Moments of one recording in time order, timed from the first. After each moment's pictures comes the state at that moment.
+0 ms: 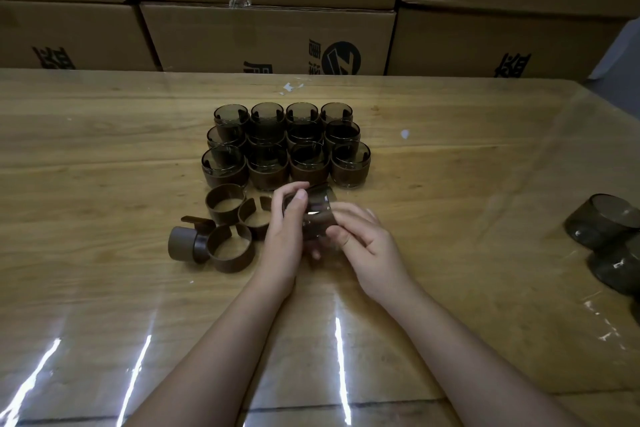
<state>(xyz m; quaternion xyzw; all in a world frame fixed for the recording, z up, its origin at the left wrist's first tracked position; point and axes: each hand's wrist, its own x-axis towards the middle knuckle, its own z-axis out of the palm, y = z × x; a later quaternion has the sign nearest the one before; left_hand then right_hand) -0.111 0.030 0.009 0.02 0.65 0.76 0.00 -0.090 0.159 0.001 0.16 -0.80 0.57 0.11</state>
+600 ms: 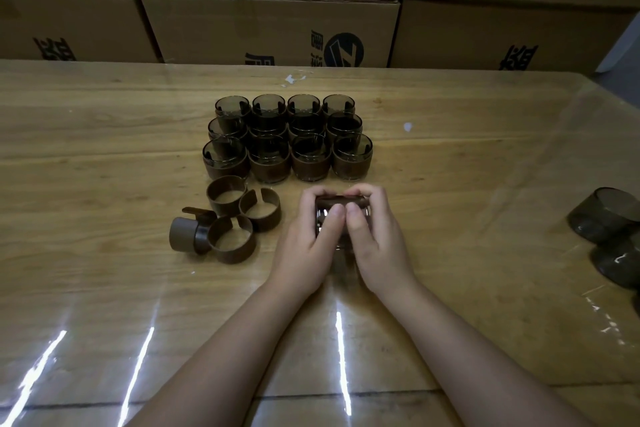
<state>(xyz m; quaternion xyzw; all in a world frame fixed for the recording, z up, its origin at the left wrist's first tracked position) -0.096 0.041 0.002 0.12 0.80 0.58 -0.09 -0.090 0.161 0.000 0.10 -0.81 0.55 0.18</state>
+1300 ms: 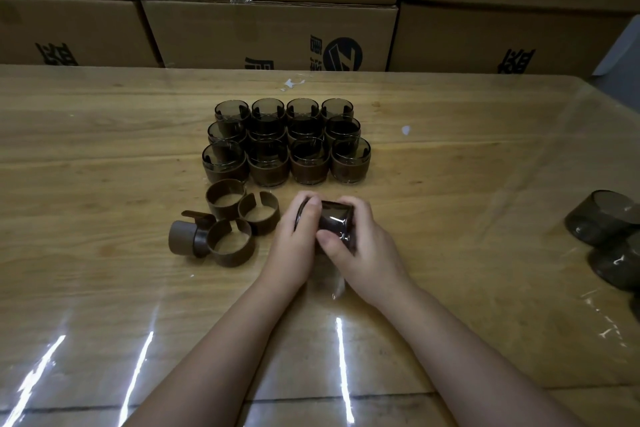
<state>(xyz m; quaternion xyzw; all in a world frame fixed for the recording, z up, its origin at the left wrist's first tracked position) -0.110 0.037 0.000 0.10 0.71 0.70 -0.06 -0.085 0.160 -0.002 0.11 -0.88 0.45 0.13</state>
